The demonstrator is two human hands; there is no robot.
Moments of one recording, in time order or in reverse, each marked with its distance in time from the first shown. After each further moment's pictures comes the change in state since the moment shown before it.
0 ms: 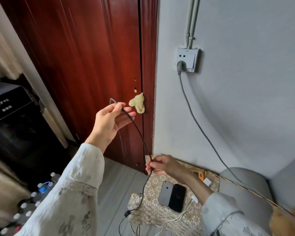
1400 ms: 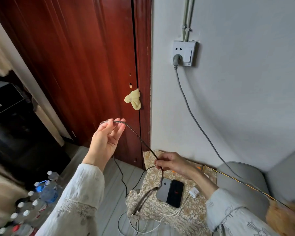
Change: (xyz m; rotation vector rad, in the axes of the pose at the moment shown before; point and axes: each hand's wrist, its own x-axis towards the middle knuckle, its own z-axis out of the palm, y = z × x) left_hand -0.010 -0.049 -0.021 -0.394 0.169 -0.133; right_hand 0.001 0.014 -0.030 -0.151 0.056 0.060
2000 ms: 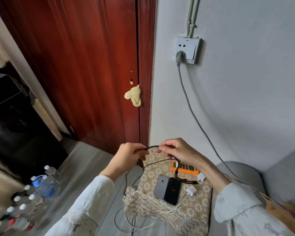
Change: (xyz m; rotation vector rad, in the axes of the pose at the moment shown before) left_hand -0.025 -0.052 -0.012 1.492 -0.427 0.185; right_hand -0.004 -0.033 -0.022 -0.202 0.069 -0.152
